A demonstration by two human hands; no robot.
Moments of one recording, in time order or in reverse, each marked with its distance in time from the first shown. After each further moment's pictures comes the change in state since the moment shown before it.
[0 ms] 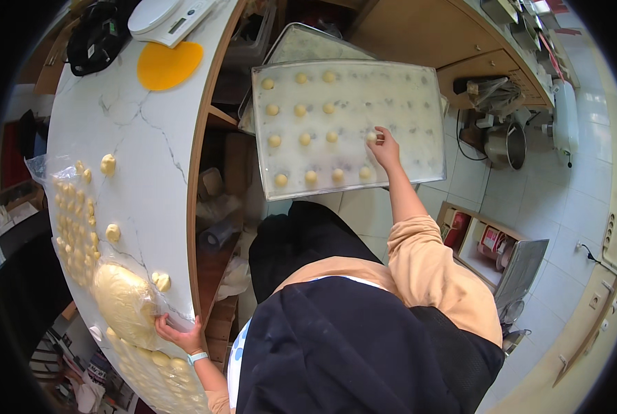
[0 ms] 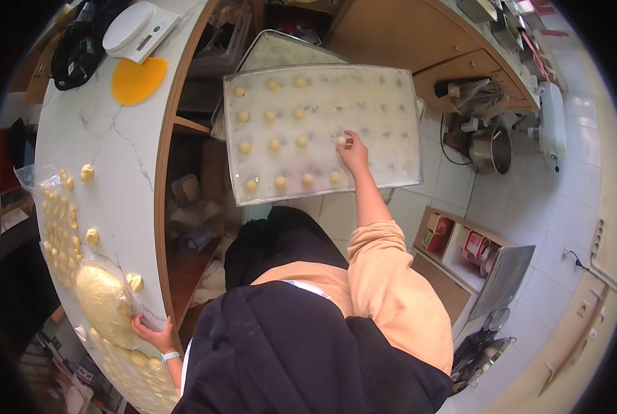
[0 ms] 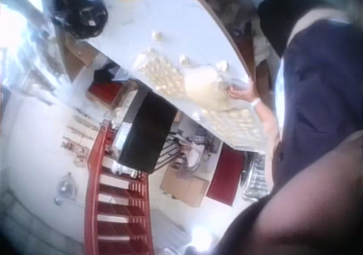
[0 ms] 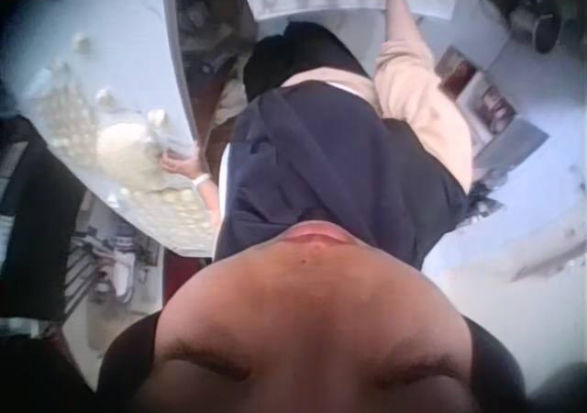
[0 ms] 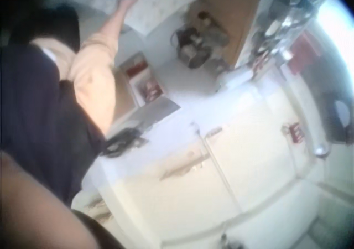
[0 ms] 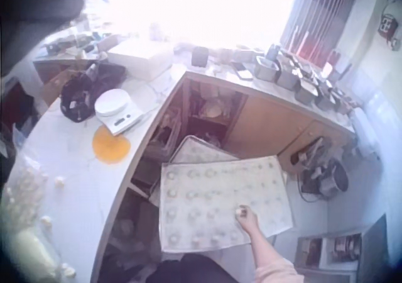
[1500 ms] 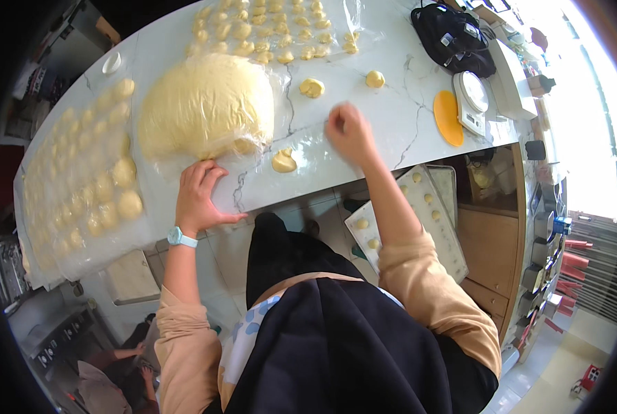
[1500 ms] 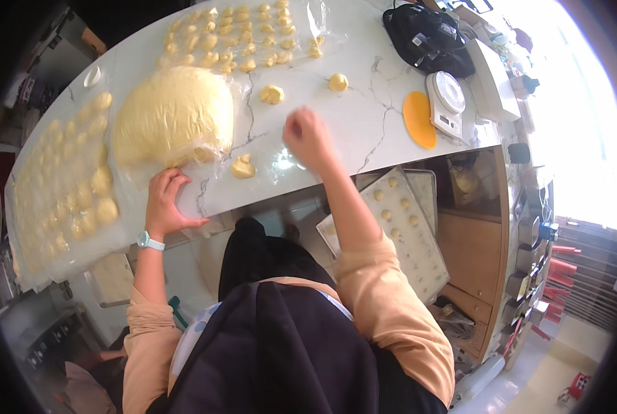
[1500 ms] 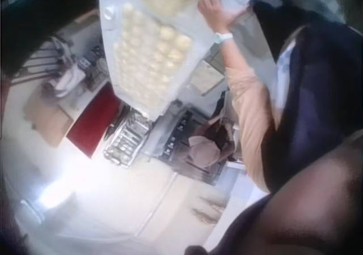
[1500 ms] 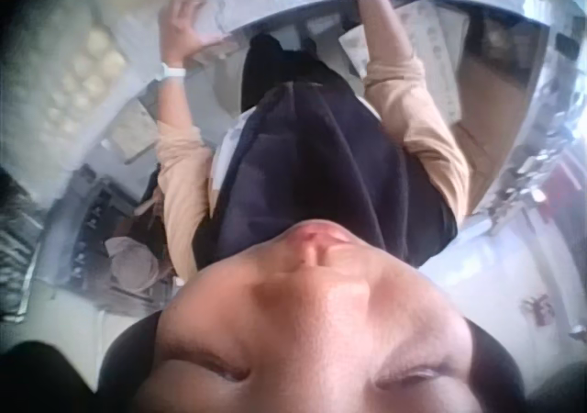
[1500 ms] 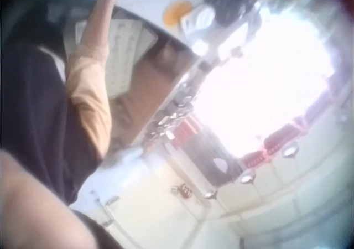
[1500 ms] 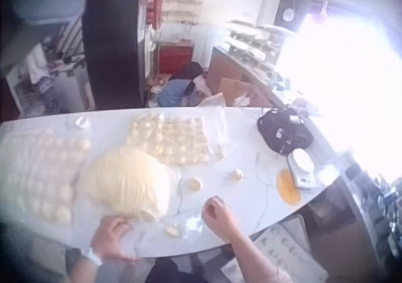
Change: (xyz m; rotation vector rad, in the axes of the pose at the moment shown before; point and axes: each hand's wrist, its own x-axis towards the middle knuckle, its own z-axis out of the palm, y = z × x) left_hand 0.004 0.006 -0.005 -0.186 0.169 -0.181; right_hand -0.238 -0.406 0.256 -0.017 -0.847 -1.452
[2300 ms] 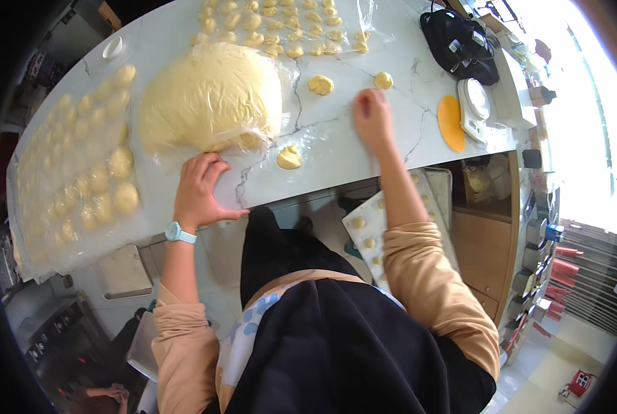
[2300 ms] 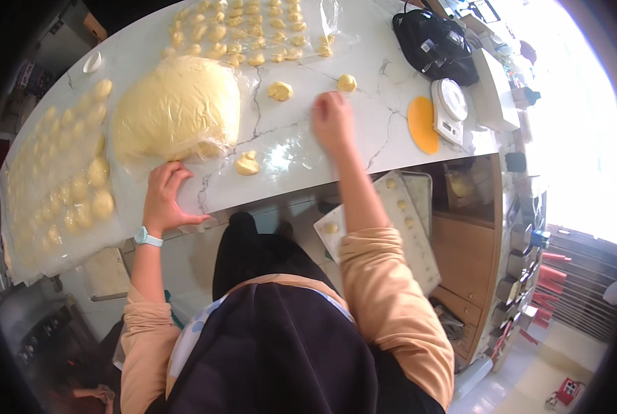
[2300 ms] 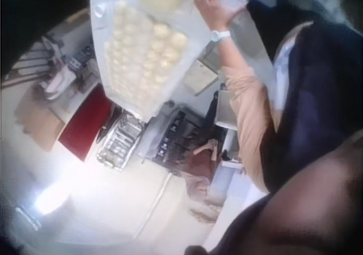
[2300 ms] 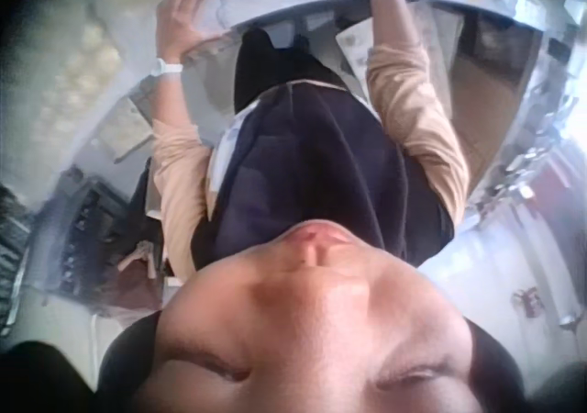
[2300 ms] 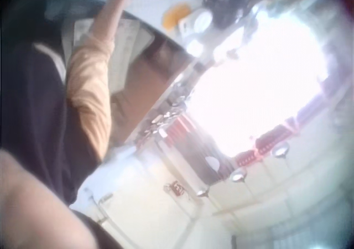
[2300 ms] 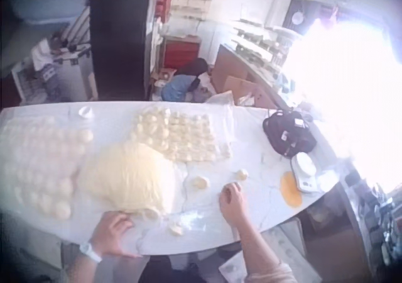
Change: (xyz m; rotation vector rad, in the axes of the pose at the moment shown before) left_hand 0.007 0.006 0.004 -0.073 -0.005 0.004; right_hand 0.018 0.031 -0.022 -0.108 0.192 0.019
